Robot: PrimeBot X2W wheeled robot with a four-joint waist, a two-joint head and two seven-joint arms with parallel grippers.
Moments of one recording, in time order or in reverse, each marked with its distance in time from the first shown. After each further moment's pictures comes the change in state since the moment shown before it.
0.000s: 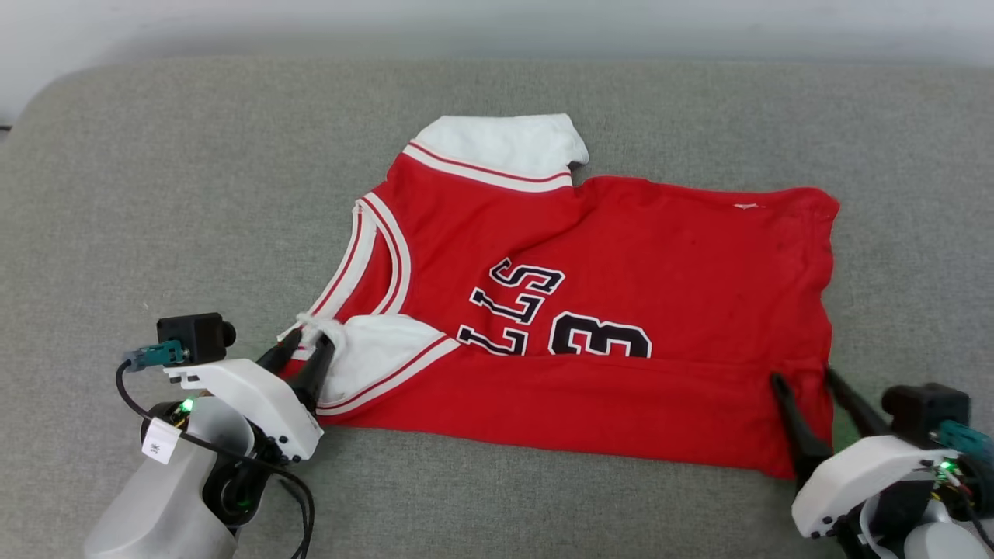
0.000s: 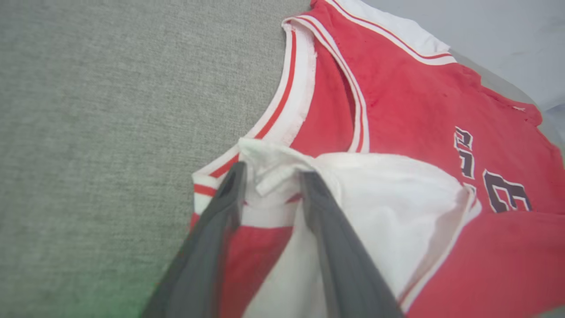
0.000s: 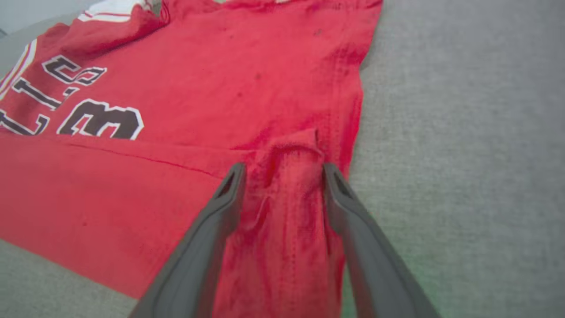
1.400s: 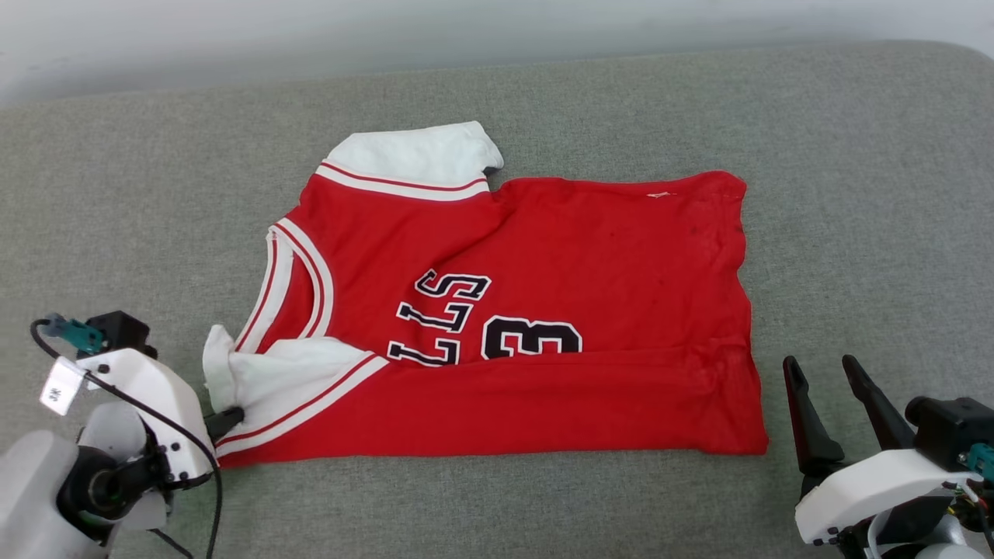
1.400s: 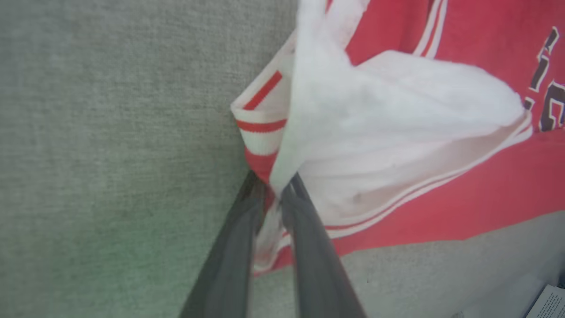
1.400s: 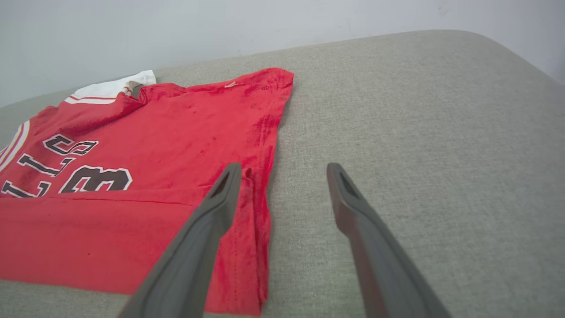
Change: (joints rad) left arm 0.084 0.298 -0.002 -0.262 -0.231 0.154 0.678; right arm 0.084 0.083 -0.062 -0.201 -0.048 0.000 -0.052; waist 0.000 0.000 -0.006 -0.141
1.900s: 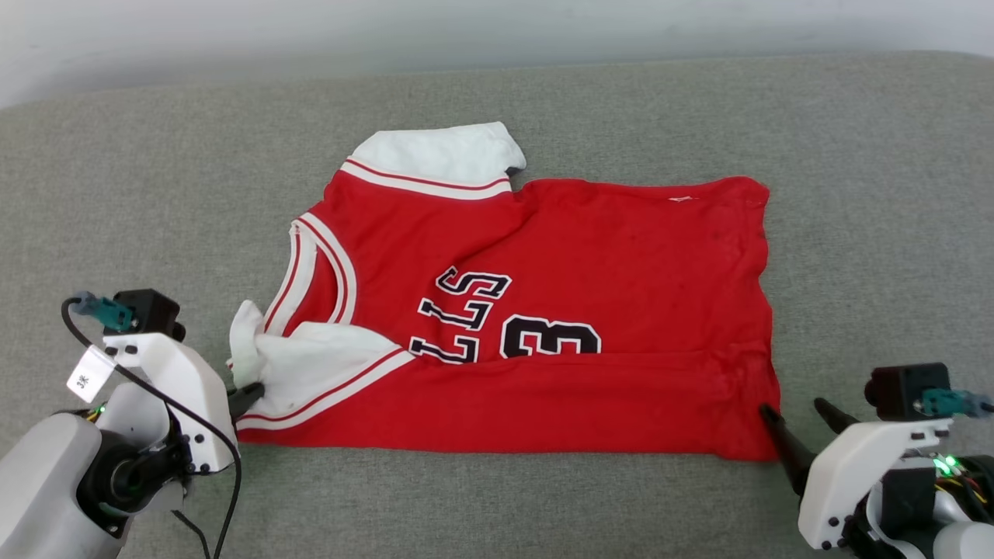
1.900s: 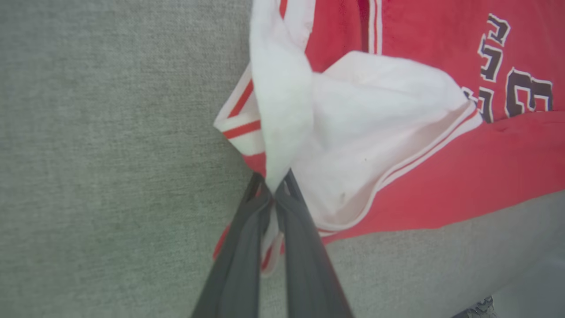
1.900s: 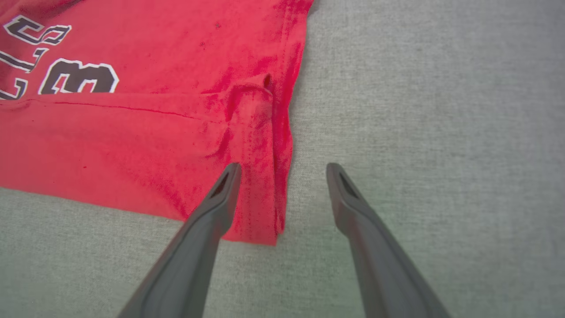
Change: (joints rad) left arm -0.020 0.003 -0.012 -0.100 0.077 -0.011 -0.078; right arm -0.023 -0.060 0.019 -0.046 0.046 0.000 0.498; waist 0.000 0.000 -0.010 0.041
